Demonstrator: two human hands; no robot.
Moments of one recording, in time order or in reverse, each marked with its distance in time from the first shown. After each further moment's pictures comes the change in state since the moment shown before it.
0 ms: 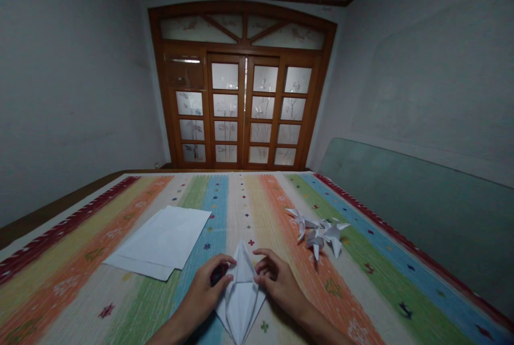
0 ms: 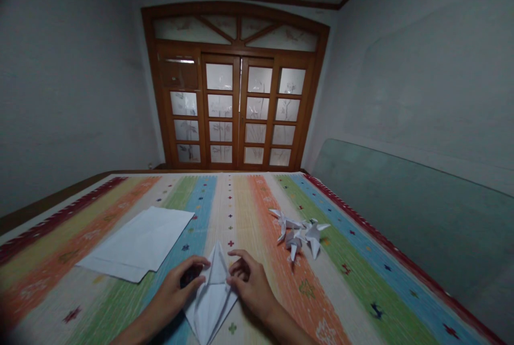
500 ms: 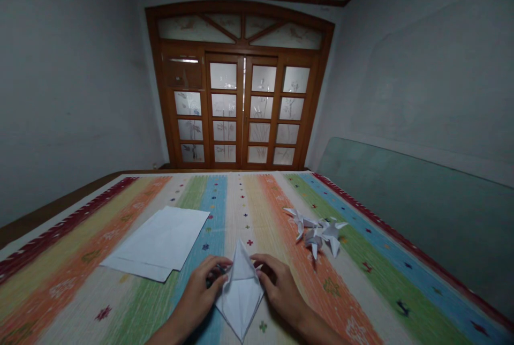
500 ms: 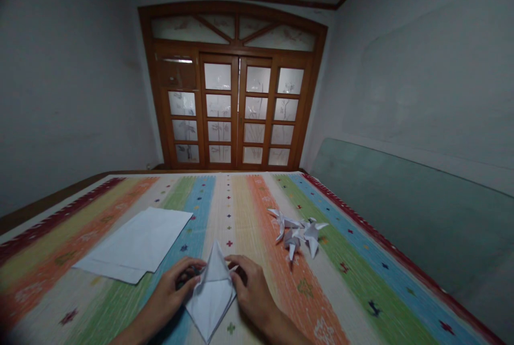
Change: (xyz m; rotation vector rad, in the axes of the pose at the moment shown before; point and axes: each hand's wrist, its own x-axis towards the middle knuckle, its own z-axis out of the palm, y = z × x) left_hand -0.001 -0.002 -0.003 0.017 0.027 0.008; right_hand -0.010 -0.012 -0.002 -0.314 0.012 -0.174
